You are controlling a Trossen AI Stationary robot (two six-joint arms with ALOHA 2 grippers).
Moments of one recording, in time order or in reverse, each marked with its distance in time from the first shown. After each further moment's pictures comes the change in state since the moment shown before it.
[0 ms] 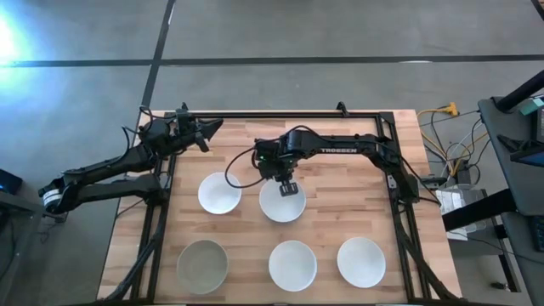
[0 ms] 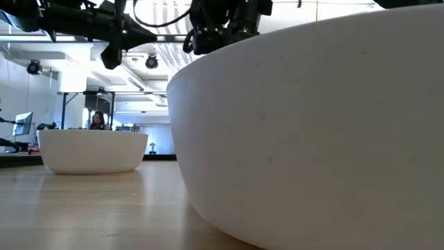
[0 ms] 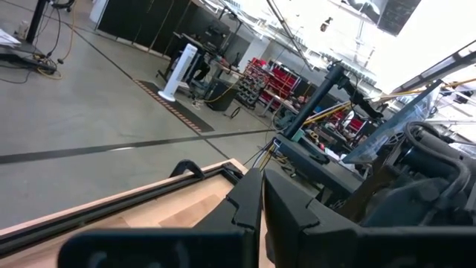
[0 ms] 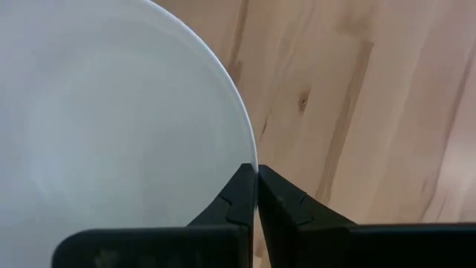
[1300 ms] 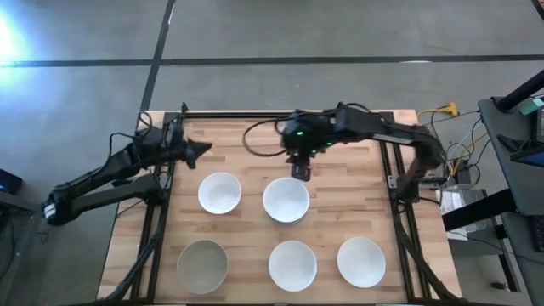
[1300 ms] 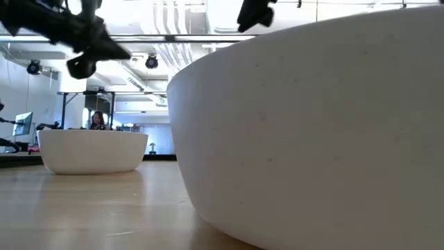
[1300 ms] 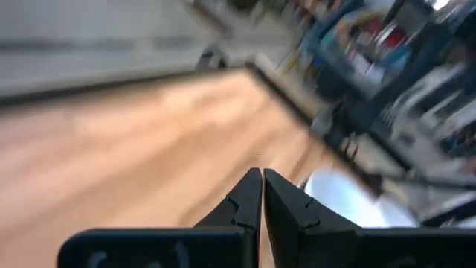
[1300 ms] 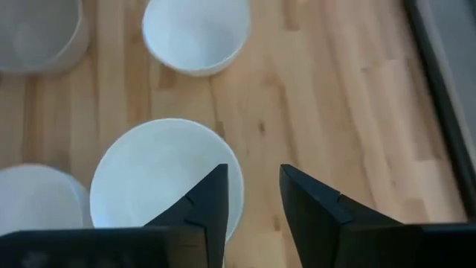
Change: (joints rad) left arm -0.002 -0.273 0.005 -0.642 0.106 -0.027; right arm 0.001 -0.374 -0.014 -0.004 0.077 0.405
